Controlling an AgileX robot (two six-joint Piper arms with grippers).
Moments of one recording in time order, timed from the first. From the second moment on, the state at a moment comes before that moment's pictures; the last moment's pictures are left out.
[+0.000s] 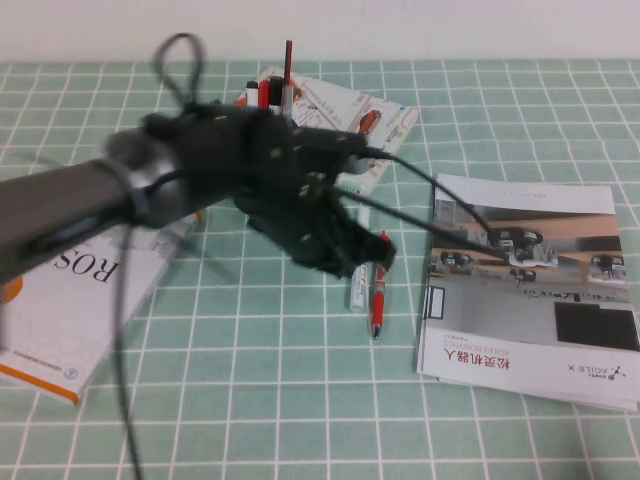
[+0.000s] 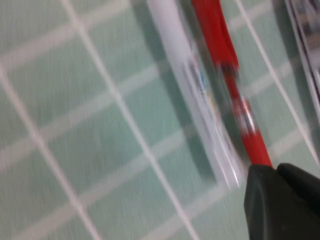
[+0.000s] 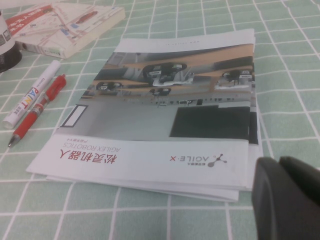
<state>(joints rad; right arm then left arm) 0.08 -0.02 0.03 0.16 0.34 -0.02 -0.65 1.93 -1.50 -0.24 0.75 0.06</state>
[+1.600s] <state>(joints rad) 0.08 -0.02 0.03 0.16 0.34 -0.02 -0.68 2.33 -2.04 -0.07 1.01 -0.12</state>
